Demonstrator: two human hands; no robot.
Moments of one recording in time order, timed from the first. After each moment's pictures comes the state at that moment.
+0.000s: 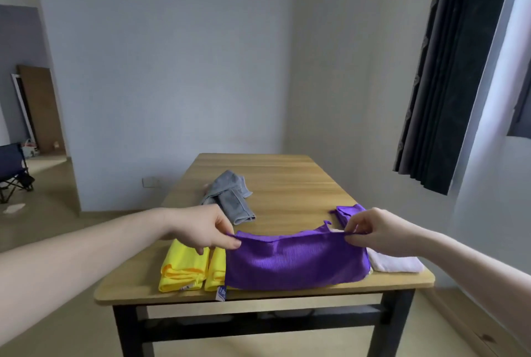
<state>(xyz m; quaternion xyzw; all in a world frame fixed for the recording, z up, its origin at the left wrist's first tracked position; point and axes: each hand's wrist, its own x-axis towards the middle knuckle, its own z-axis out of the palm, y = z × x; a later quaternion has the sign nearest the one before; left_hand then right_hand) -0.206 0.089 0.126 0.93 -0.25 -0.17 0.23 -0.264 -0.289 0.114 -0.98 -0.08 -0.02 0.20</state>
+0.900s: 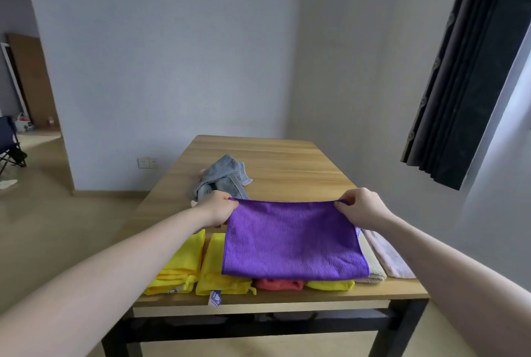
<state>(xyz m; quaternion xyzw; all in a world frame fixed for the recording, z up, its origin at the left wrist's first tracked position) -0.075 0.058 0.044 0.91 -0.04 -0.02 0.41 -0.125 -0.285 0.067 -0.96 0.07 -0.14 0.22</state>
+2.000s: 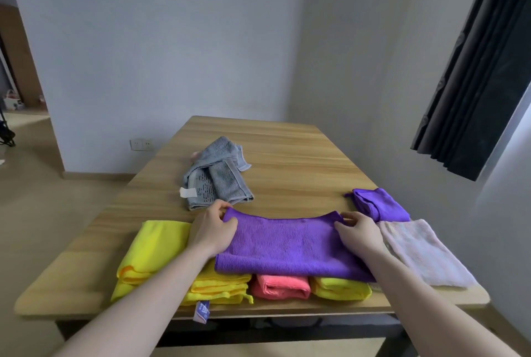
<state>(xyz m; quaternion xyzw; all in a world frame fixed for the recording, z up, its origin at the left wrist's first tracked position) -0.037 0.038 -0.064 0.90 -0.01 0.12 0.42 -0.082 -0.275 -0.038 -0.89 0.21 -0.14 0.38</state>
